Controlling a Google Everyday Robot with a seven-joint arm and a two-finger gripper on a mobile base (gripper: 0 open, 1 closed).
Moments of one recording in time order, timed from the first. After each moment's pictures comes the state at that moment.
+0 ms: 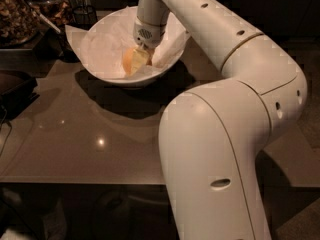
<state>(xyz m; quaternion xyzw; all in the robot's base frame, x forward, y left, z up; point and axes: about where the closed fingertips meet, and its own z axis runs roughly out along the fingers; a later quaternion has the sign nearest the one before) 0.693 0.040 0.849 -0.60 0.79 0.10 0.08</state>
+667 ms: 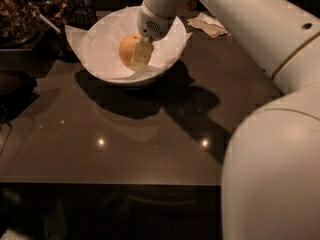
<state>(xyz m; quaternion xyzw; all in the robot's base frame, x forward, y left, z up) 0.666 0.043 0.909 -0.64 0.74 0.09 0.21</state>
